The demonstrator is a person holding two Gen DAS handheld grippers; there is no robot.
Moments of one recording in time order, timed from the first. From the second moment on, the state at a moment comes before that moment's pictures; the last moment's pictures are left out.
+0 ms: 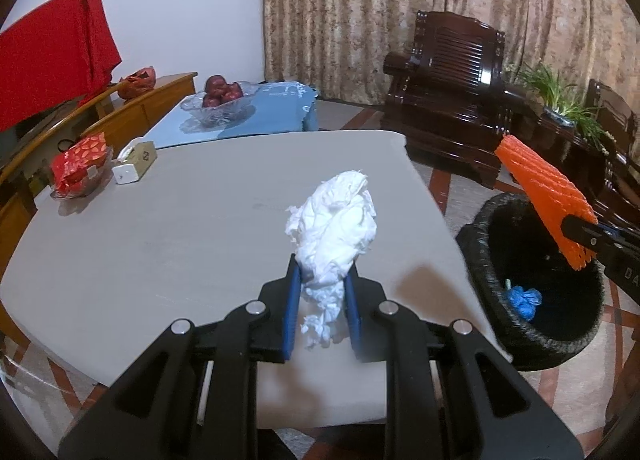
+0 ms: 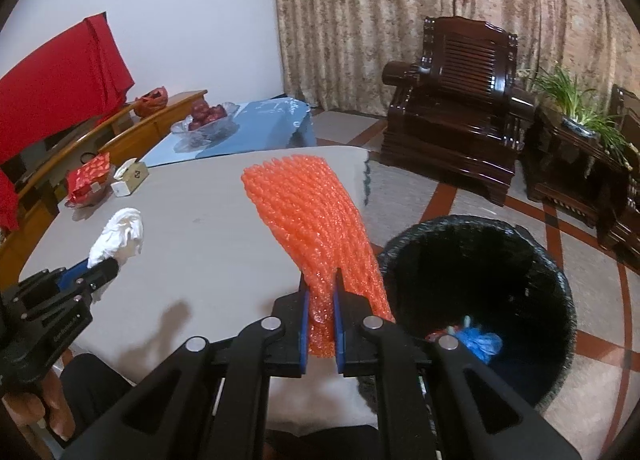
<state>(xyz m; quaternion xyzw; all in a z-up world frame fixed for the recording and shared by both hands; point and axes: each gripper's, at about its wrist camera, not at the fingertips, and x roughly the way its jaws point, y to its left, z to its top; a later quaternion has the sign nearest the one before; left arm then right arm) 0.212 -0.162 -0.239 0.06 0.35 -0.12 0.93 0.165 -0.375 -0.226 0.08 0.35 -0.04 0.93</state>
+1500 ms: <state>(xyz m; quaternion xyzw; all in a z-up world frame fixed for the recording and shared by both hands) 0.212 -0.407 -0.315 0.10 0.41 -0.21 0.88 0.147 -0.579 -0.312 0.12 0.41 -0.13 0.90</state>
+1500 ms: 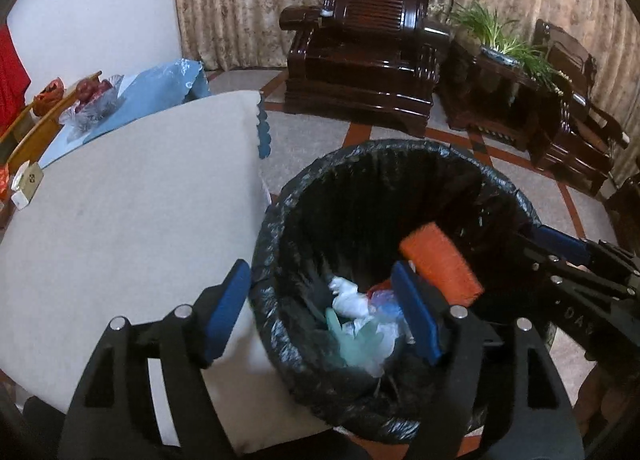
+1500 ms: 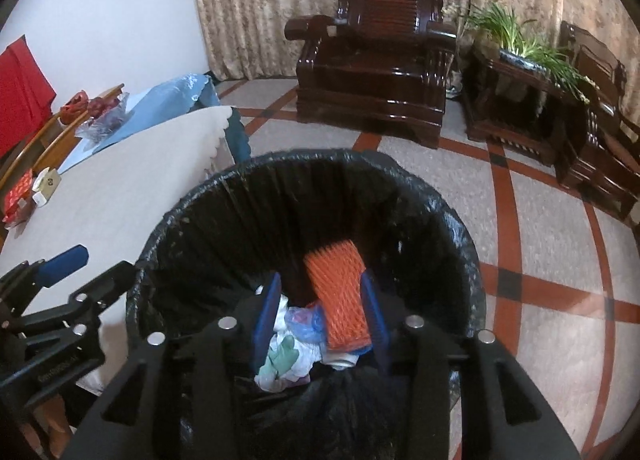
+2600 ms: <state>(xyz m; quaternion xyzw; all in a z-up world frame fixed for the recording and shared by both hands) 0.195 -0.297 -0.244 0.07 0.36 -0.23 0.90 0.102 -0.542 -0.266 0.14 0.38 -0.18 0.90</state>
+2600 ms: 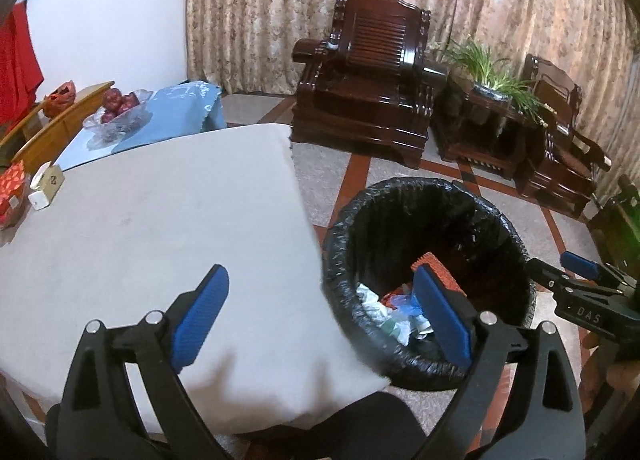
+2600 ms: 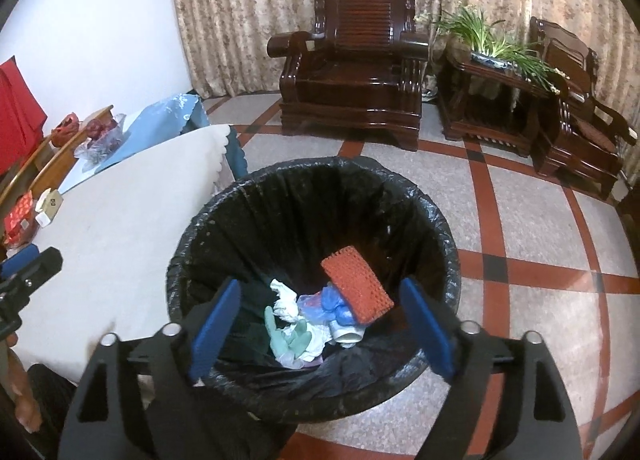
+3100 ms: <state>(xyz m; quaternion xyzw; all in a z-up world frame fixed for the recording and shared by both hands) 0.155 -0.183 -0.168 0.06 0.30 -0.17 0.94 0.081 -0.409 -0.169 0.05 0.32 -0.22 0.92</state>
